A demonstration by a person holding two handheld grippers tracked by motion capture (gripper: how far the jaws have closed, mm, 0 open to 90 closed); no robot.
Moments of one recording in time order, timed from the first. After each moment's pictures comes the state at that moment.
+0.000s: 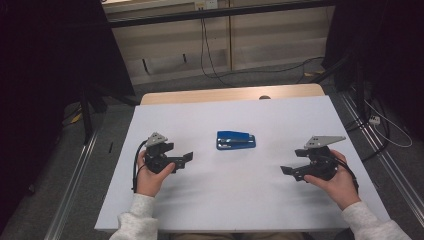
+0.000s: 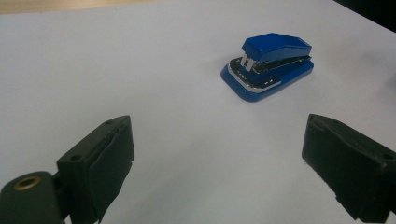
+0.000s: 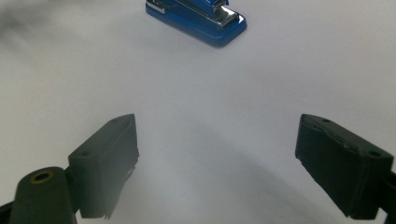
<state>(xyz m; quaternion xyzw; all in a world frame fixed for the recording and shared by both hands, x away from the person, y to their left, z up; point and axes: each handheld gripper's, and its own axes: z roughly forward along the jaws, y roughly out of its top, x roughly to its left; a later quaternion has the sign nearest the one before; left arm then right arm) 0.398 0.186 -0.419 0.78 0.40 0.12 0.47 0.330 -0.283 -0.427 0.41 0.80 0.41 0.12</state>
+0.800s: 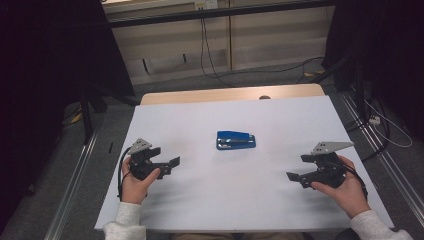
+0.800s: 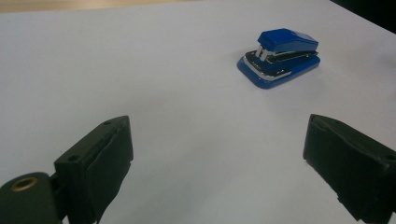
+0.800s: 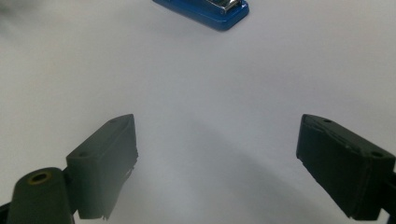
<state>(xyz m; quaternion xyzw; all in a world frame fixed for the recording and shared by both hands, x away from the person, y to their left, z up) 0.382 0.224 -0.418 0.77 0.42 0.13 0.47 0.311 -0.292 -0.425 0.42 0.81 0.40 0.12</state>
